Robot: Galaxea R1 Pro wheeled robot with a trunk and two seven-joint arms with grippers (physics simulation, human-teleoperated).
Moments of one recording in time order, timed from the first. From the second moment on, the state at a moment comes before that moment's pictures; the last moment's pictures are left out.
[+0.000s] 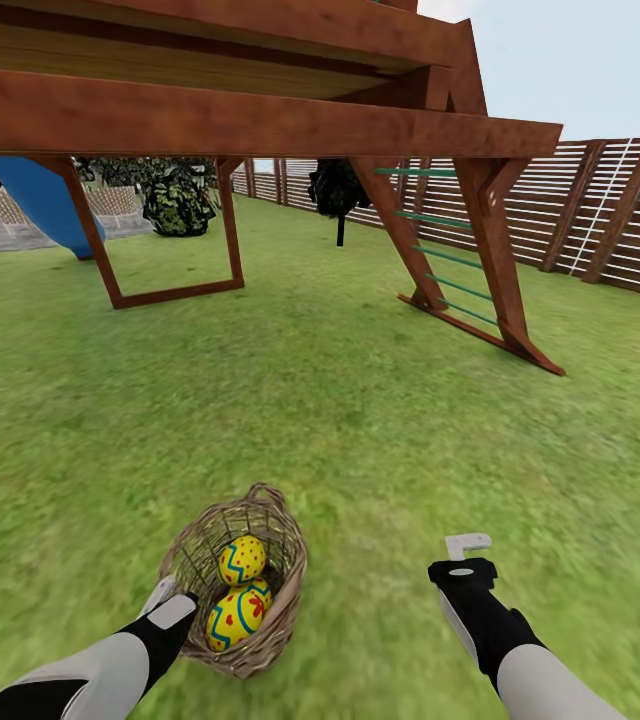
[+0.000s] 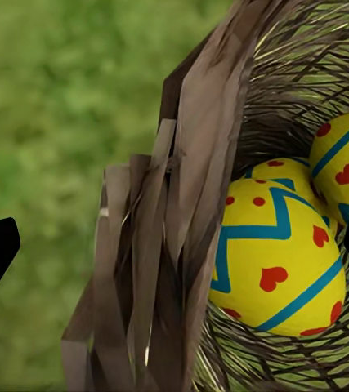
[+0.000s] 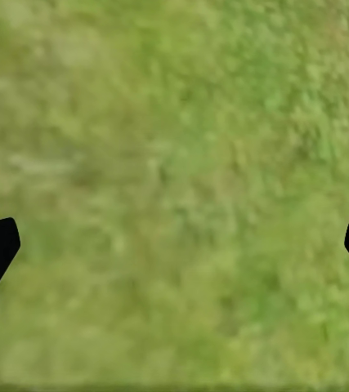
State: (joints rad) left arm -0.74 -0.02 0.05 -0.05 1.06 -0.17 0.42; right arm -0.62 0.01 0.03 -0.49 0.12 0.30 -0.33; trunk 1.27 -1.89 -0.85
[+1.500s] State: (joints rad) left arm -0.74 -0.02 0.05 -0.03 1.06 -0.17 0.42; right arm -0.62 0.01 0.03 -0.49 0.12 0.30 -0.33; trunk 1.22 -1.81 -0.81
